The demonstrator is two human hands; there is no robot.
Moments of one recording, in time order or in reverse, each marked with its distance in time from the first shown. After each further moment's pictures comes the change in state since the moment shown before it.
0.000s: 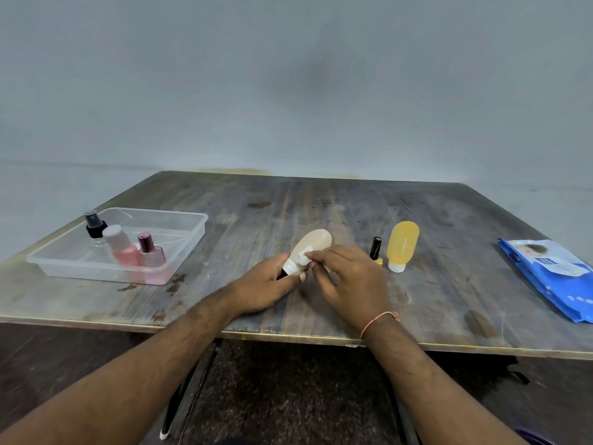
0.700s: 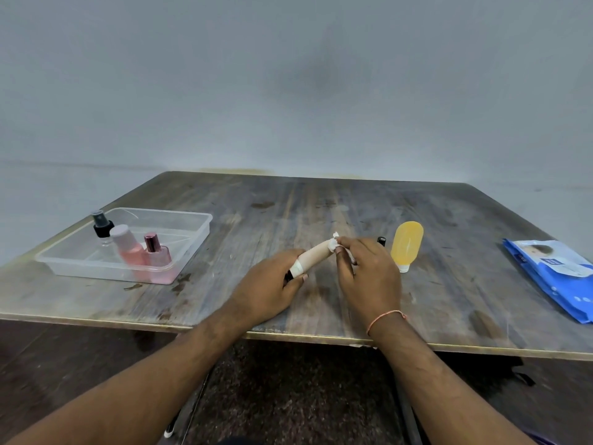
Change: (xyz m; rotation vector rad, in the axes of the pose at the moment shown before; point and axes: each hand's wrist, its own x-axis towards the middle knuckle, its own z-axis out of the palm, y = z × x) left_hand -0.008 0.000 0.013 0.402 0.277 0.216; right_hand 0.003 0.005 -0.002 -0.071 0.152 0.244
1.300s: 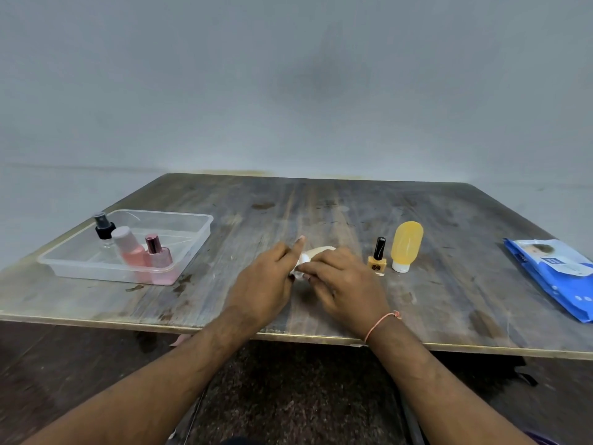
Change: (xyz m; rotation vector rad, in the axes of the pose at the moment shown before) left_hand -0.009 0.005 -0.002 0.299 0.160 0.076; right_hand -0.005 -0.011 0.000 0.075 -0.247 -0.478
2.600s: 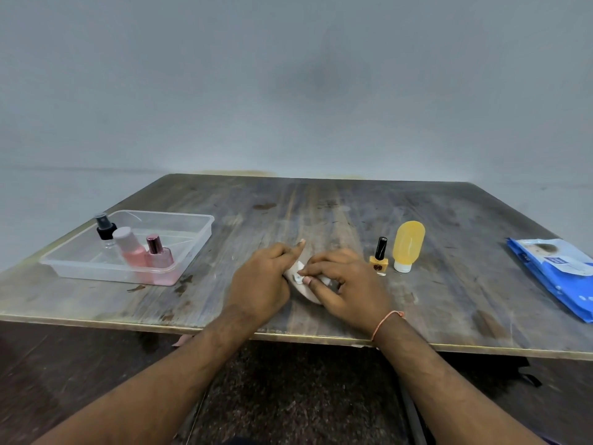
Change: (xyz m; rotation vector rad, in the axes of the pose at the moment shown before) left_hand 0.001 0.000 -0.005 -0.055 0.016 -0.077; right_hand 0.002 -0.003 -0.008 0.240 -0.078 0.212
